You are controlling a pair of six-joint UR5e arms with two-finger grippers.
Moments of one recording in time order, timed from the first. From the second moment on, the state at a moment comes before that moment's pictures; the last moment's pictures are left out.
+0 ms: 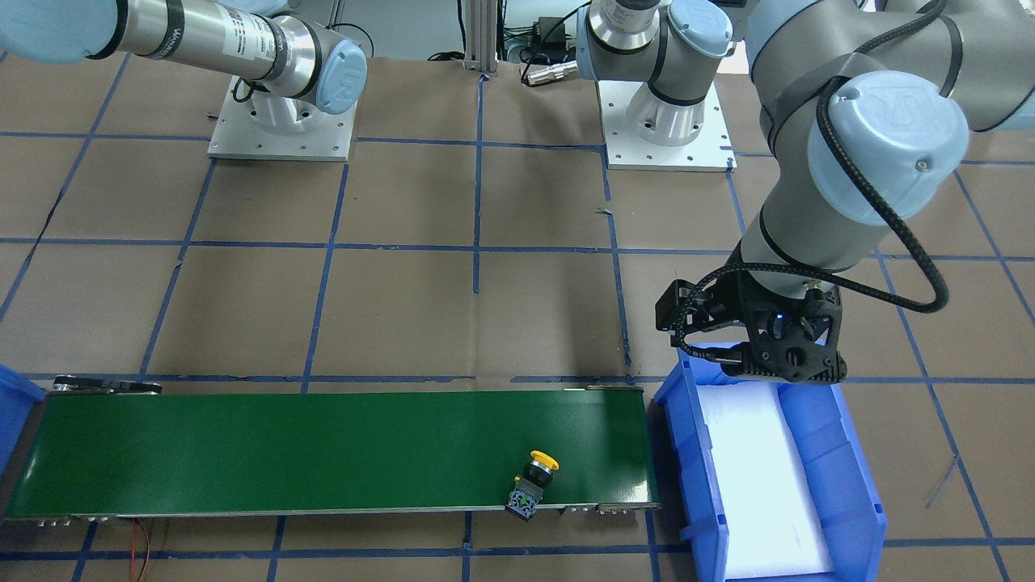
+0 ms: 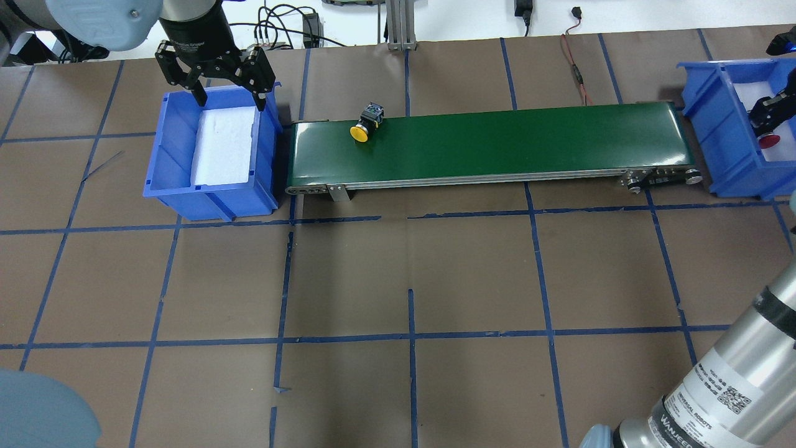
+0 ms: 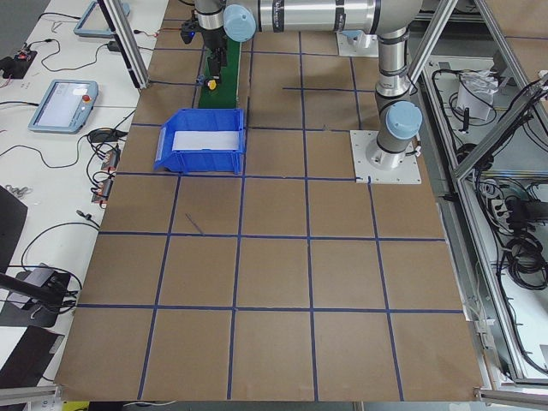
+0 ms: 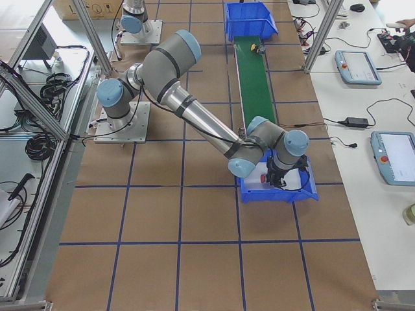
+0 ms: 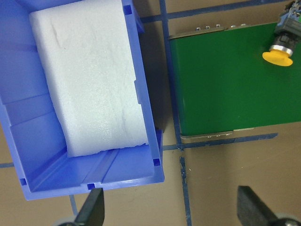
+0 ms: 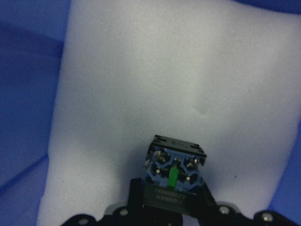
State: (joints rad) left arm -1.57 -1.91 -1.28 -1.56 1.63 0.10; right arm 0.94 -0.77 1.11 -1.90 -1.56 -0.86
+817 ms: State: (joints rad) left arm -1.57 -1.91 -1.28 -1.56 1.64 0.10; right arm 0.95 -0.82 1.10 -1.87 -1.55 -0.86
